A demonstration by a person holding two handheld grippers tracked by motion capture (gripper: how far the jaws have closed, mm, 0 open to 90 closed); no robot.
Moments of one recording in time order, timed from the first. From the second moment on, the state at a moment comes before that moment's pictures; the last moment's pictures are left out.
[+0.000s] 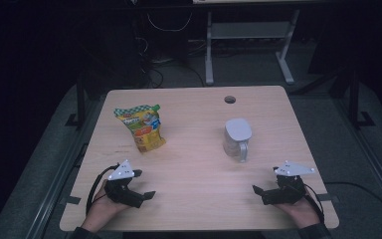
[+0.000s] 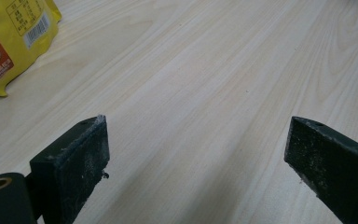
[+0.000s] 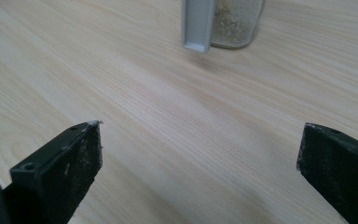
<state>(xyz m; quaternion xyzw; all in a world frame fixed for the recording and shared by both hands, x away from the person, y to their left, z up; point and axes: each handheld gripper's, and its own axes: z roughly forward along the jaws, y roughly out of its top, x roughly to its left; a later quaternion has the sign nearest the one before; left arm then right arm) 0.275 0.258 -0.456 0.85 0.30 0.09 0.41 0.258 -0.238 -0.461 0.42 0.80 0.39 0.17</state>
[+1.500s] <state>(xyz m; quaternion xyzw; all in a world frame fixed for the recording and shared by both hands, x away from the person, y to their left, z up) 0.272 0.256 -0.458 0.86 0.30 0.08 0.41 0.314 -0.198 -0.432 0.45 0.76 0.43 0.19</state>
